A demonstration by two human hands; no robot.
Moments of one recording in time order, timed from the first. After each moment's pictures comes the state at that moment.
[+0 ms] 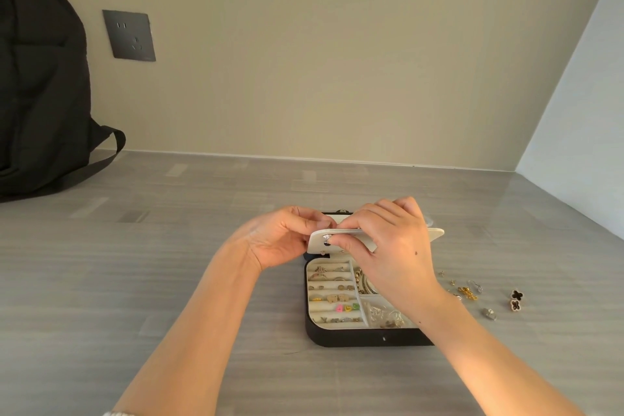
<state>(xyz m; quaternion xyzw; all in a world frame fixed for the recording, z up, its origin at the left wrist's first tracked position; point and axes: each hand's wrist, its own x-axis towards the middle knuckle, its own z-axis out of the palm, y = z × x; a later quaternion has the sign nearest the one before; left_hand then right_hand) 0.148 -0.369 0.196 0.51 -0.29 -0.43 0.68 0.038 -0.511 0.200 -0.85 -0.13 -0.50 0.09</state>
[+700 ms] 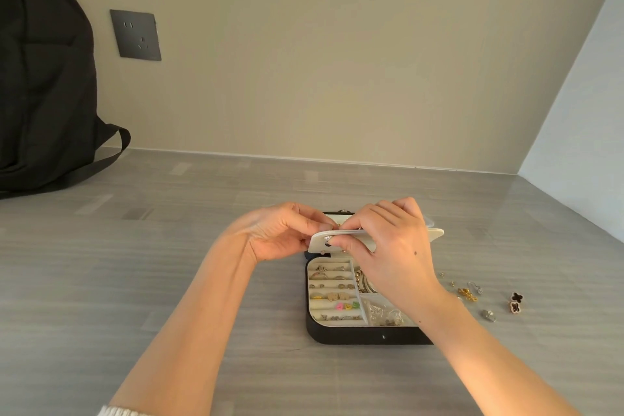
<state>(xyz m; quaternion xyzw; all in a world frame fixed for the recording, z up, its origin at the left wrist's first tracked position) 0.149 -0.363 0.205 0.56 -0.30 -0.43 0.64 0.038 -0.511 0.199 -0.85 -0.13 -0.50 0.08</state>
